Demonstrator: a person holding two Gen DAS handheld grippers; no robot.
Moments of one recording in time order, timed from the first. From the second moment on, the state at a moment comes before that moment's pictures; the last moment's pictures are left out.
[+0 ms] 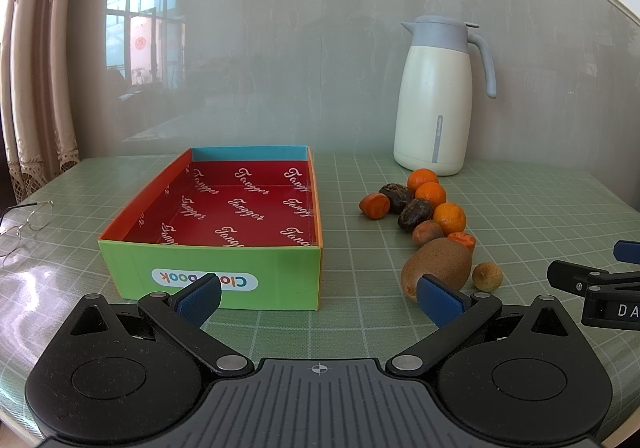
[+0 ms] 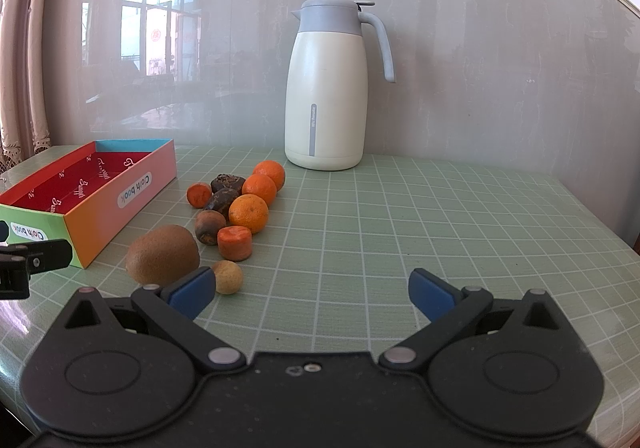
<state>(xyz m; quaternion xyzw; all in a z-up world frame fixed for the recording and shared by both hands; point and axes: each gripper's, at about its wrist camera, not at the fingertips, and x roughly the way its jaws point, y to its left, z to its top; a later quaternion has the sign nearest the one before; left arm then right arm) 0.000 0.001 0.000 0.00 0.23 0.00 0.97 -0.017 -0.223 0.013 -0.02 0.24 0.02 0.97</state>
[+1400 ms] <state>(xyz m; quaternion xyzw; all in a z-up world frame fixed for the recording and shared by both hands) 0.052 -0.067 -0.004 0.04 0.28 -0.07 0.96 -0.007 -0.299 0.023 0.08 0.23 -0.06 0.97</state>
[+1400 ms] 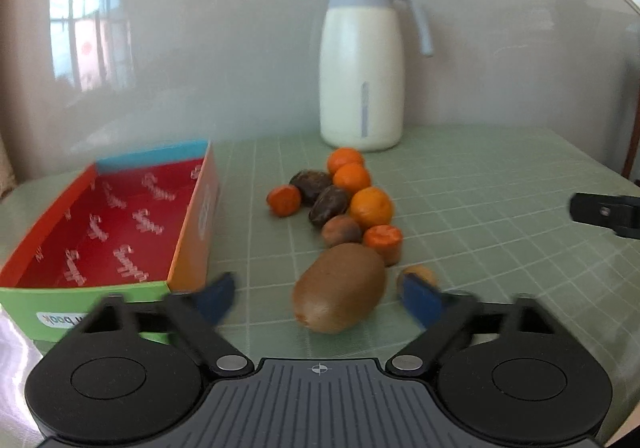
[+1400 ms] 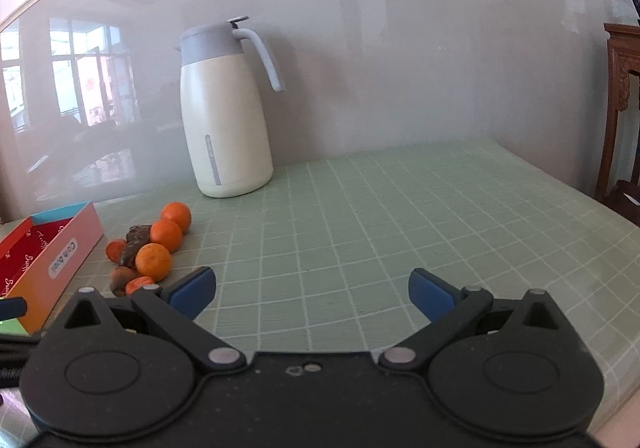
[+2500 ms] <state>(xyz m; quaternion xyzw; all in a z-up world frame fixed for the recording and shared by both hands) 0.063 -0.006 0.028 -0.01 0.23 -0.04 0.97 0.013 -0.255 0.018 0.05 0.24 -0.03 0.97</state>
